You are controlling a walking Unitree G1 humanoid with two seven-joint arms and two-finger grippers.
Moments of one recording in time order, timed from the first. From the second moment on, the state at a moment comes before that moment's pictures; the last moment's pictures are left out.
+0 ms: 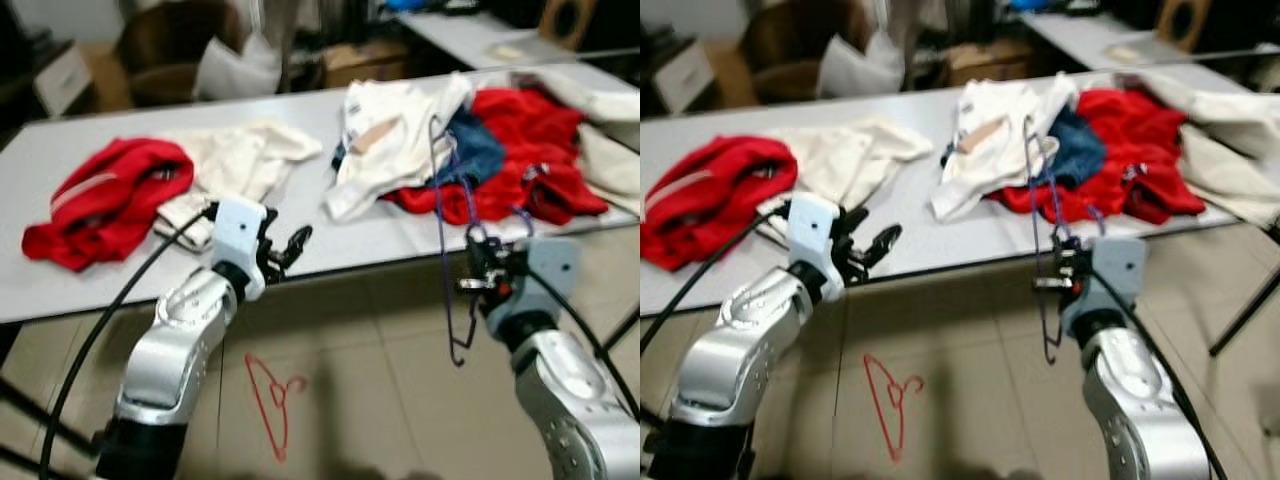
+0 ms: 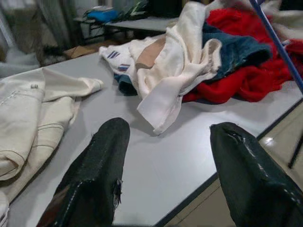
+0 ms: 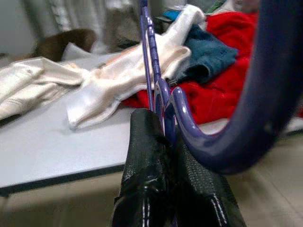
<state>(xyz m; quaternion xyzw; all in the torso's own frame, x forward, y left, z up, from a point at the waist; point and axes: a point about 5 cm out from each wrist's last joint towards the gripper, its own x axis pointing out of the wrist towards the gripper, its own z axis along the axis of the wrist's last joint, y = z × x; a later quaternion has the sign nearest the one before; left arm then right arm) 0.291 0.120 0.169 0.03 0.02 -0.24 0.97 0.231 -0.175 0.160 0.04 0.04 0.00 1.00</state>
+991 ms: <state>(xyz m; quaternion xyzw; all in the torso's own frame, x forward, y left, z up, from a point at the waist) 0.294 0.145 0.168 0.05 0.00 -0.17 0.98 0.241 -0.159 0.164 0.02 0.03 0.08 1.00</state>
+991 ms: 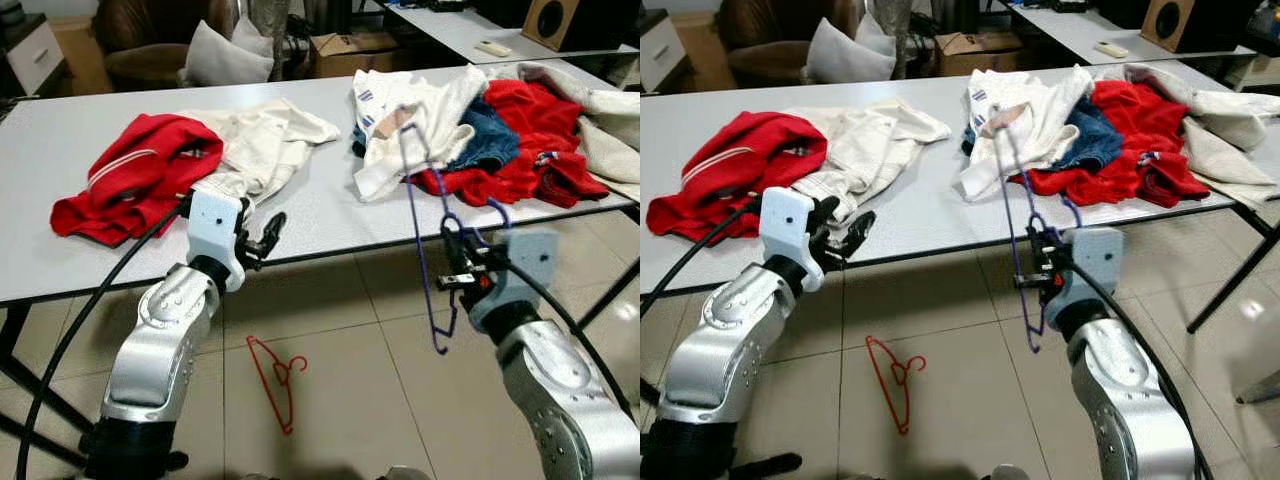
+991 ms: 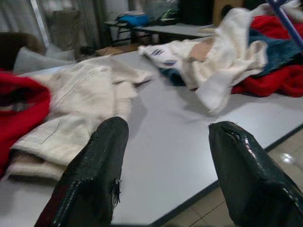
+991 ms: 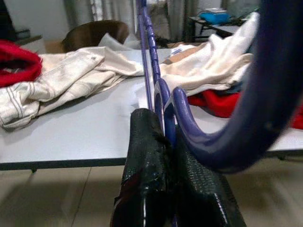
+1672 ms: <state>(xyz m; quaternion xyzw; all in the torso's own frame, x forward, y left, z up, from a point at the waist) 0.299 0.169 0.169 0.06 0.00 -0.13 0.99 0.244 -0.149 0.167 0.04 0.00 0.11 0.99</state>
